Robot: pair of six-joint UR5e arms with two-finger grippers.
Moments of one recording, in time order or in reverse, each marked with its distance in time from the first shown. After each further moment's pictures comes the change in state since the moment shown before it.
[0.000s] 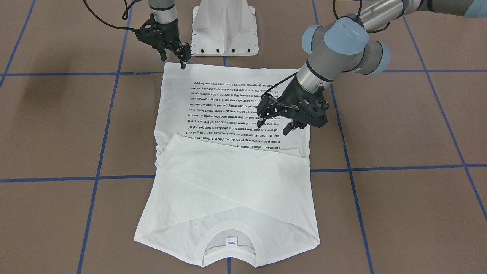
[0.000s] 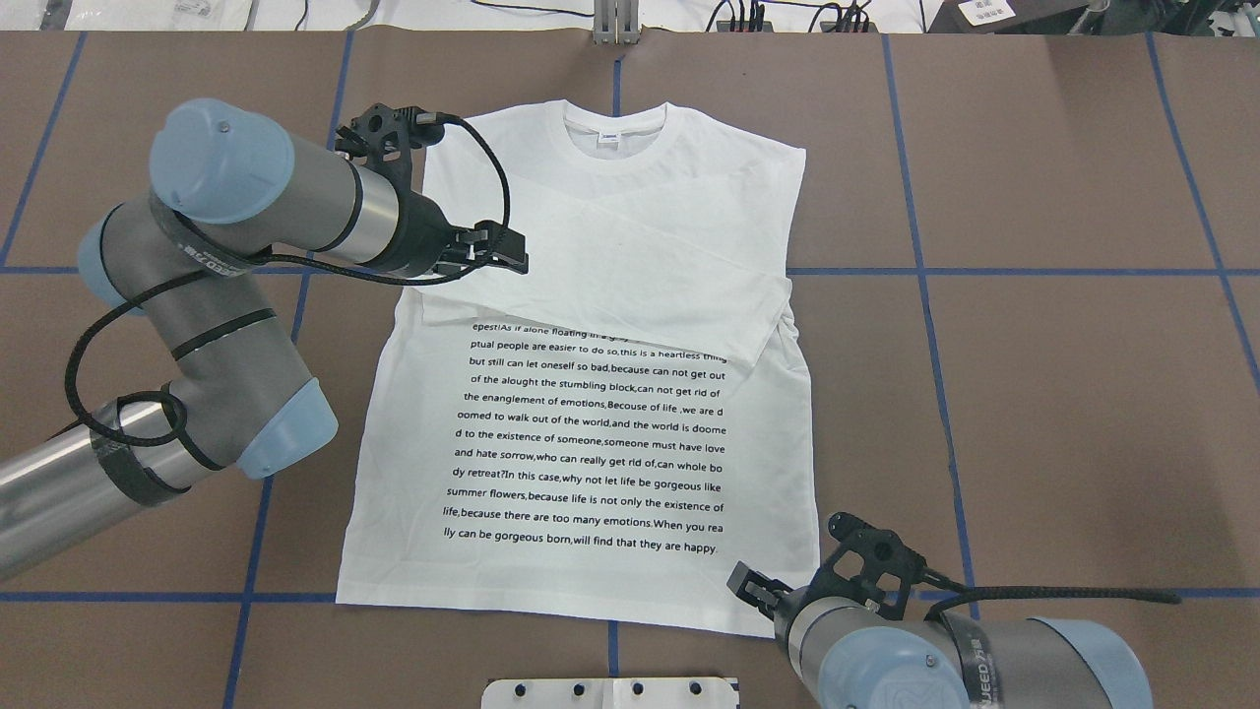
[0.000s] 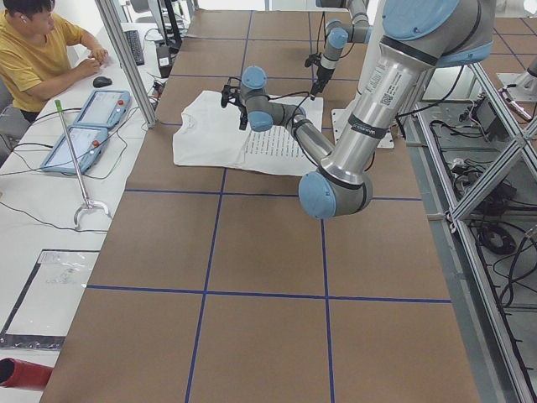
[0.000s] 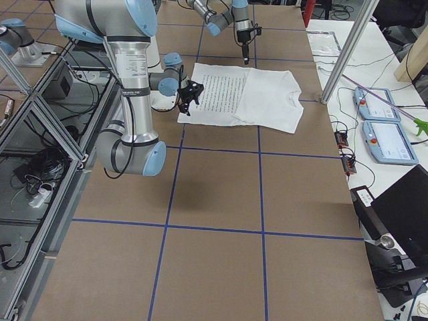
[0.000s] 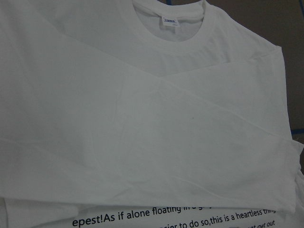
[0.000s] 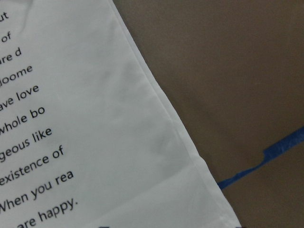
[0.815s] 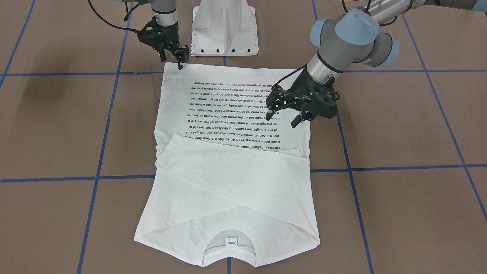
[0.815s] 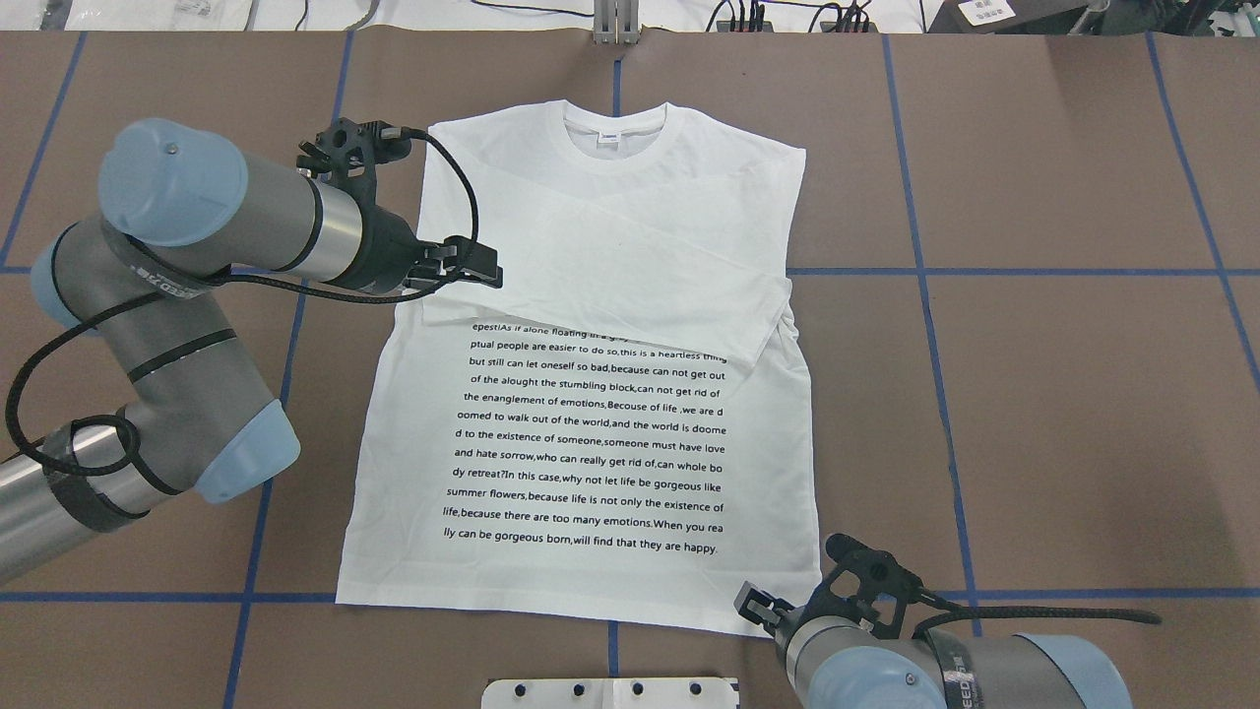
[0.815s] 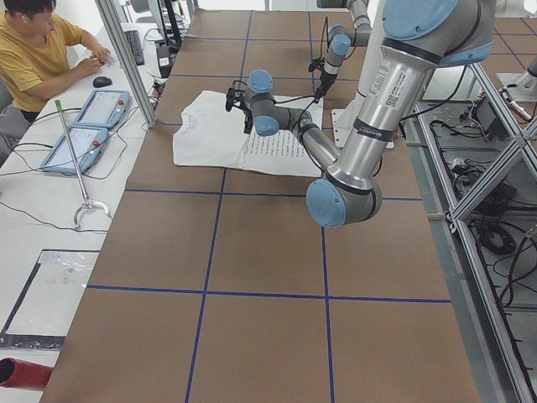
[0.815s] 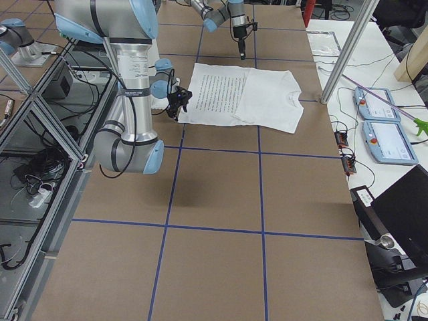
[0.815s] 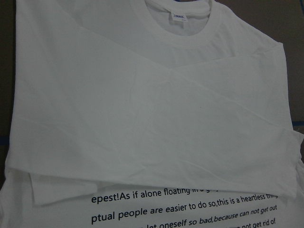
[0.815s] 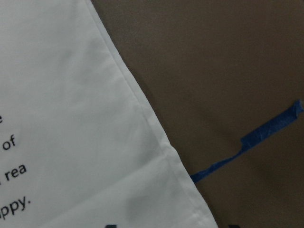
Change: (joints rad) left arm 0.004 0.071 -0.073 0.000 0.003 -0.009; right arm -0.018 -0.010 -0.036 -0.008 0.001 0.020
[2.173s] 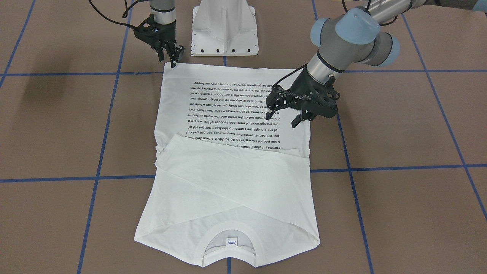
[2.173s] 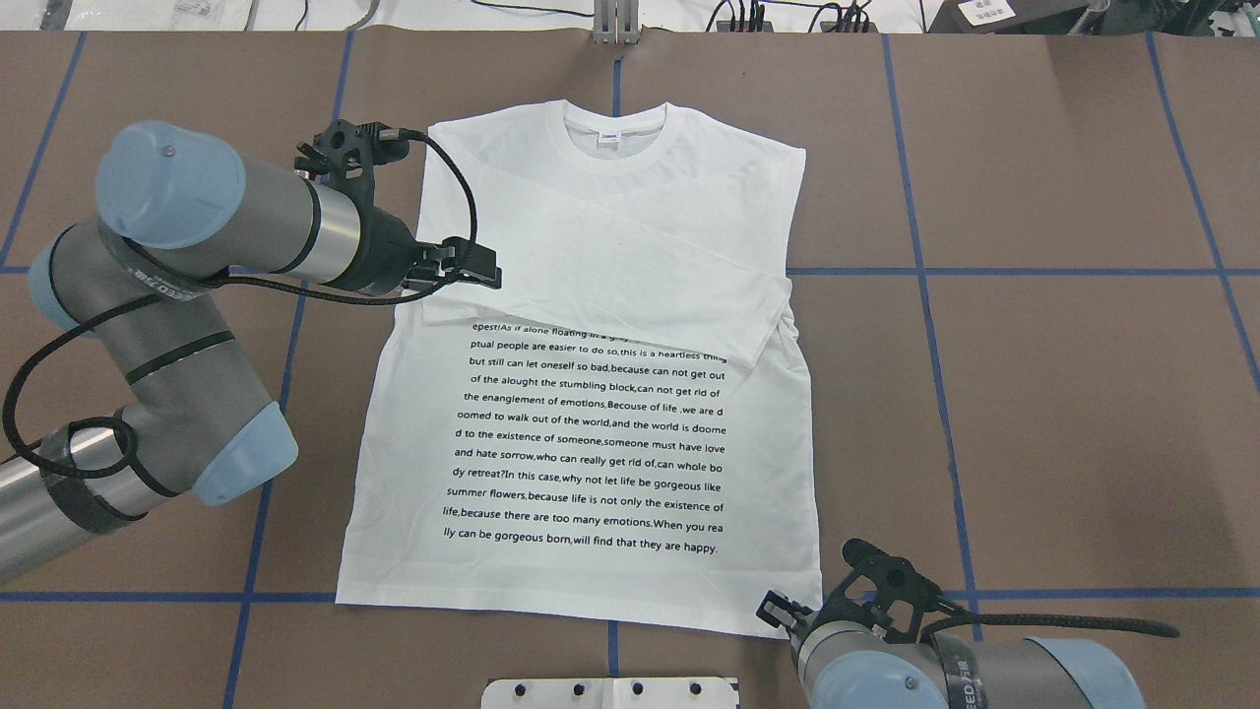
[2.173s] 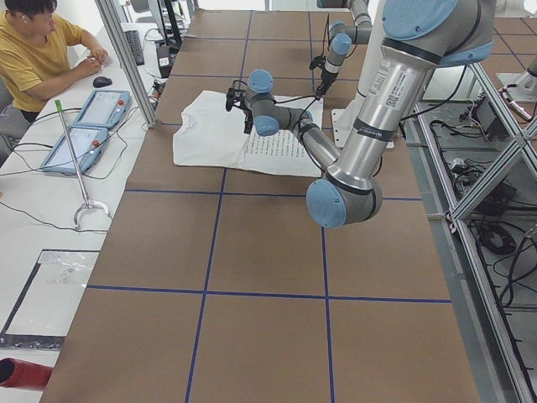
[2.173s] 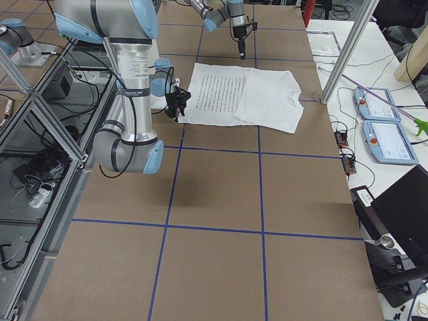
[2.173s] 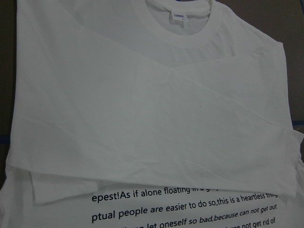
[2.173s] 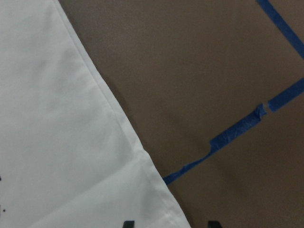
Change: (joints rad) left arm 0.001 0.001 -0.002 0.000 0.004 -0.002; right arm -0.013 0.000 0.035 -0.098 0.007 0.041
